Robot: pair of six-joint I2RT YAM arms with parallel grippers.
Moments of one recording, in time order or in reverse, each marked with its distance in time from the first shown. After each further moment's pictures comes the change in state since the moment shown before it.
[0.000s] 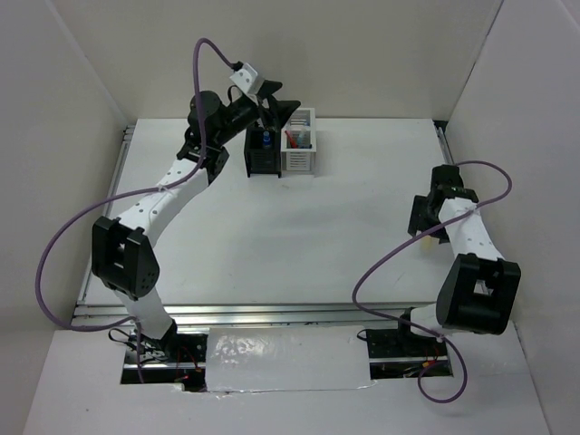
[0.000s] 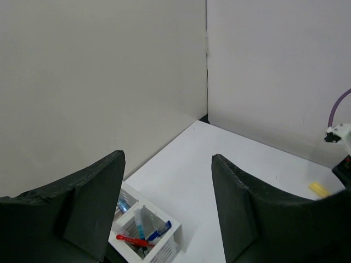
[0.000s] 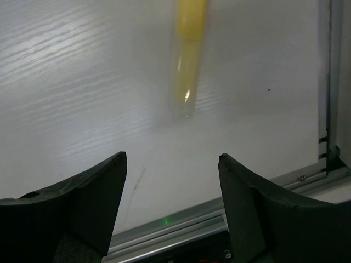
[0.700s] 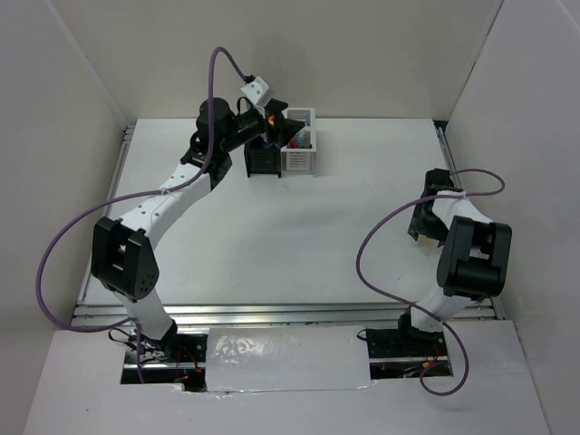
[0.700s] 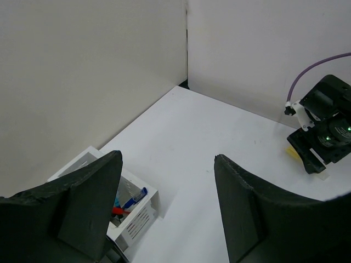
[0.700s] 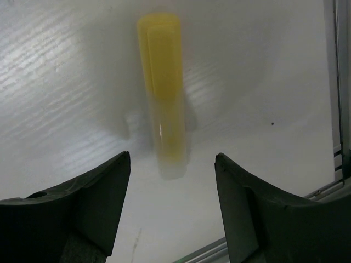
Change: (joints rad) left arm -0.019 -0.024 -0.069 -0.115 0.051 0.017; right arm -0.017 0.232 -0.033 0.187 0.151 0.115
